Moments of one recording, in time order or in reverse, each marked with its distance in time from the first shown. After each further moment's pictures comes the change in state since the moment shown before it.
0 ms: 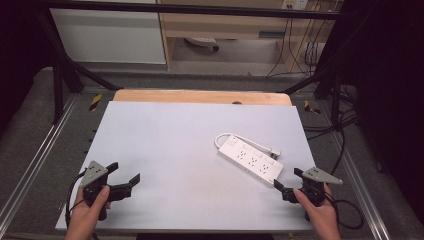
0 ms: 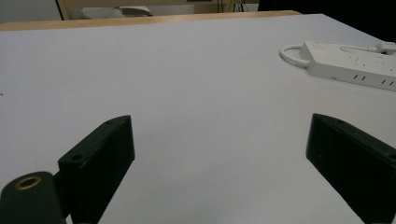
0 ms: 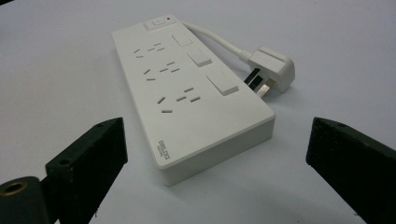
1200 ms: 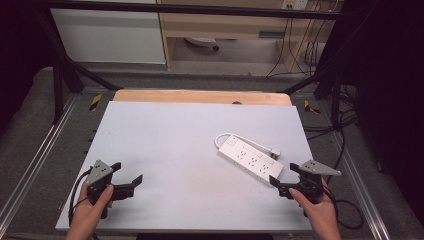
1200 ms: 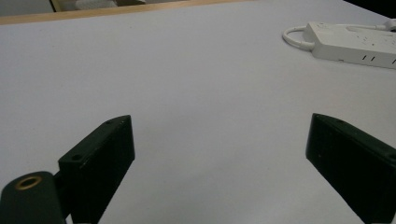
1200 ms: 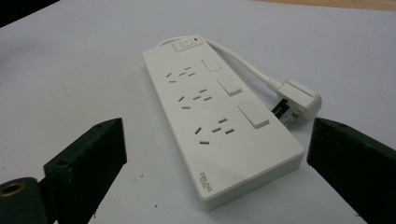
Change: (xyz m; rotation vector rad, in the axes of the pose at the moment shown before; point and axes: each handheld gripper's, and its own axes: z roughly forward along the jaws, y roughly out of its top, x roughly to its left) left arm 0.001 -0.003 0.011 0.049 -0.012 0.048; right arm 0.020 0.037 -0.006 0.032 0.051 -0.013
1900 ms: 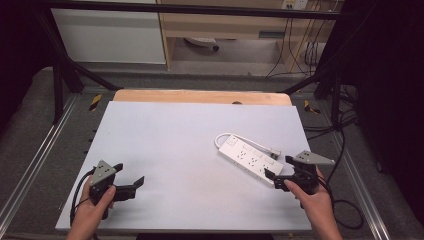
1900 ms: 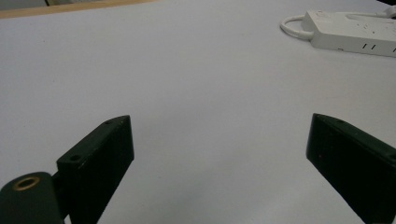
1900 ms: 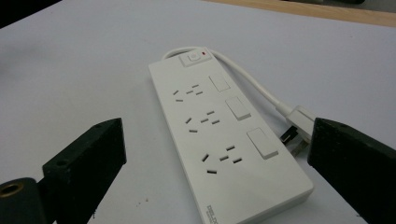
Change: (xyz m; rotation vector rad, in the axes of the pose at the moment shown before) left arm -0.002 -0.002 0.004 0.029 -0.005 0.022; right arm 0.005 0.025 0.011 0.016 0.016 -0.018
